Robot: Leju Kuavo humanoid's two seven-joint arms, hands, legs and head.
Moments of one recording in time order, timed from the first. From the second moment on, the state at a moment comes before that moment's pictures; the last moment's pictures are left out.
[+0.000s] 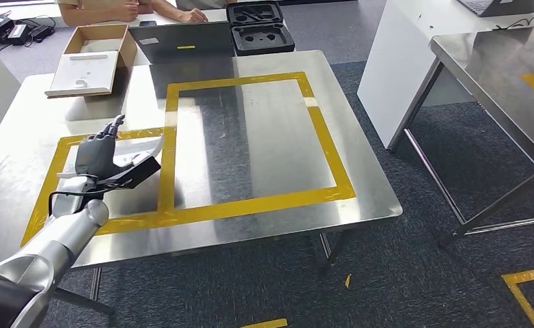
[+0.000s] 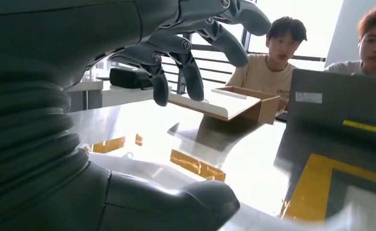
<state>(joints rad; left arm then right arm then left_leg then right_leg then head) -0.85 0.20 -0.49 -0.30 -0.66 0.56 -0.34 -0.02 0.07 0.41 -0.16 -0.53 -0.04 0.04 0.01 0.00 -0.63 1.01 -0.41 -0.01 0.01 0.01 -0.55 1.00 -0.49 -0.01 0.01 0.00</state>
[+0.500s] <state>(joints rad) -1.00 0.31 -0.44 -0.65 -0.62 0.63 -0.39 -0.02 0.07 0.43 -0.16 -0.53 -0.04 0.04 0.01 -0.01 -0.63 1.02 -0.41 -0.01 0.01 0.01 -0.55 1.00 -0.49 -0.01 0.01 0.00</state>
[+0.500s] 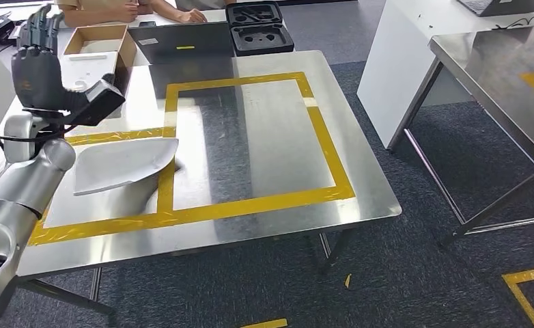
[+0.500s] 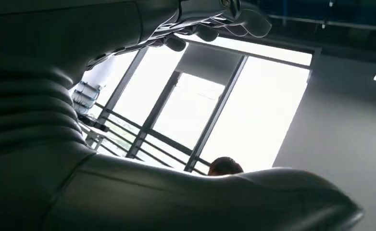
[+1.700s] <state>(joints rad) -0.41 0.31 -0.27 -1.65 -0.60 0.70 -0.66 -0.03 0.08 0.43 -0.16 -0.55 -0.06 0.06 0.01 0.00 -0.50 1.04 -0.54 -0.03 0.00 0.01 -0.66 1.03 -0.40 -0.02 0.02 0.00</state>
